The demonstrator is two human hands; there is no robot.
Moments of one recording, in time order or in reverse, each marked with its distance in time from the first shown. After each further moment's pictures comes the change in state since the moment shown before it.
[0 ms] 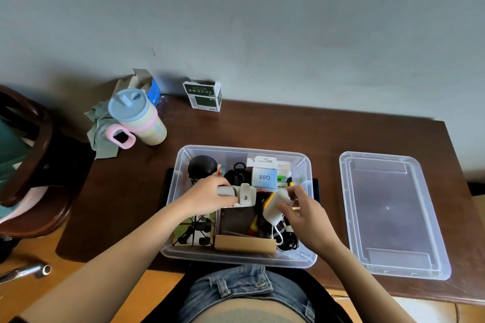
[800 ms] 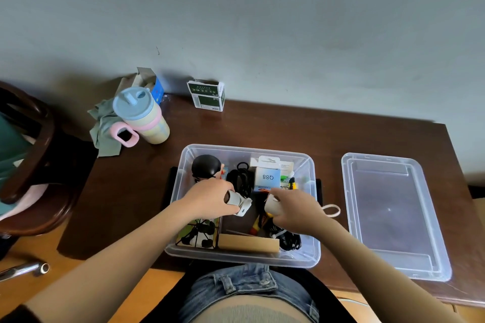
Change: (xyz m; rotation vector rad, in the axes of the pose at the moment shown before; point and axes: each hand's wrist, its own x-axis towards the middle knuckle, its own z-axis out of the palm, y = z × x) left_hand -0.002 0.002 -0.001 0.480 -0.018 0.098; right_hand 0.034 -0.017 0.004 -0.548 -0.356 -0.078
